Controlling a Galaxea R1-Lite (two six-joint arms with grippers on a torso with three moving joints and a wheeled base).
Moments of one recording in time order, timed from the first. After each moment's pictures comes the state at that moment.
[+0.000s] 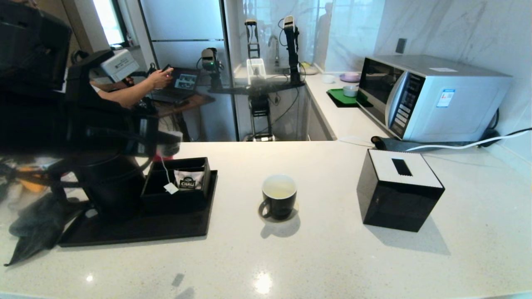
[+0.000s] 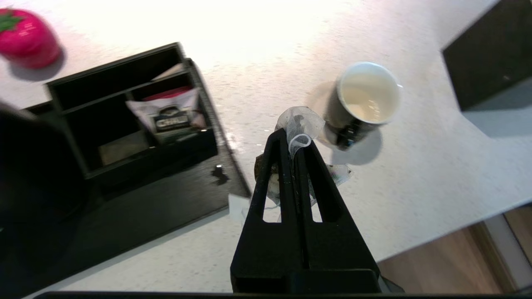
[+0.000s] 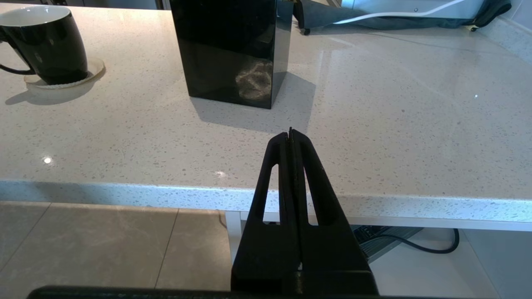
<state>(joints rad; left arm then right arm) -0.37 1.44 -1.28 0.35 -0.05 -0.11 0.00 0.00 0.00 0.00 0.01 -0.03</state>
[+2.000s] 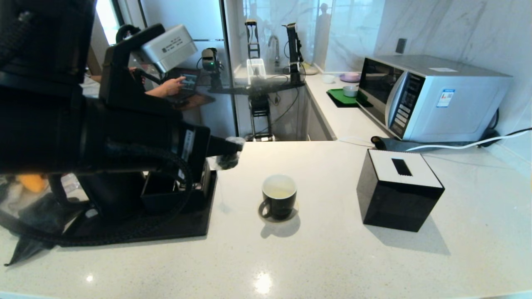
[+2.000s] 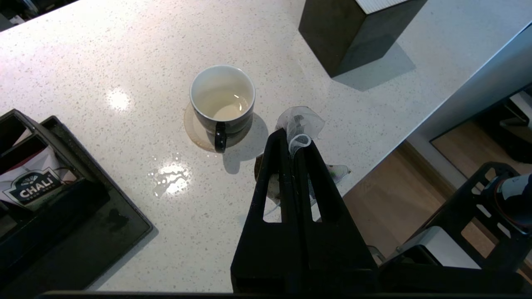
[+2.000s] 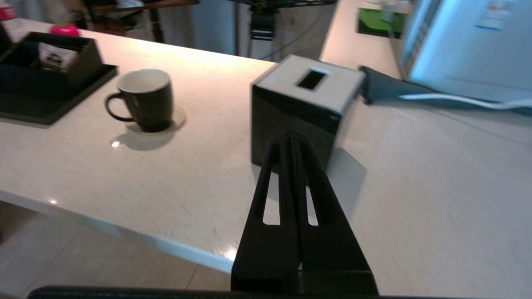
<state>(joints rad) -0.73 1.43 -1.33 0.35 -0.04 -0.10 0.16 0.49 -0.31 -0.20 0.12 -0.06</state>
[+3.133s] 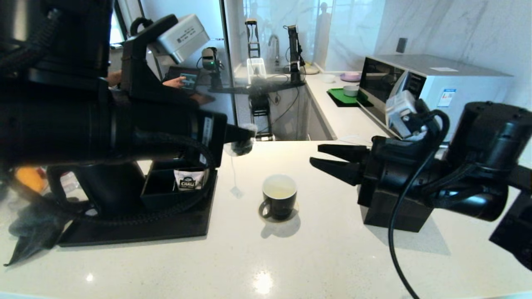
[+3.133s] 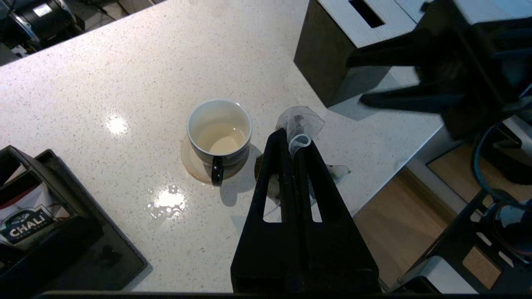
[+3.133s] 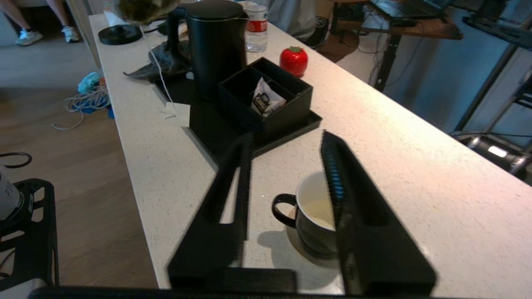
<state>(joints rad) -0.73 1.47 -1.32 0.21 -0.04 -0.11 0.57 1.62 -0.76 -0.87 0.47 -0.06</state>
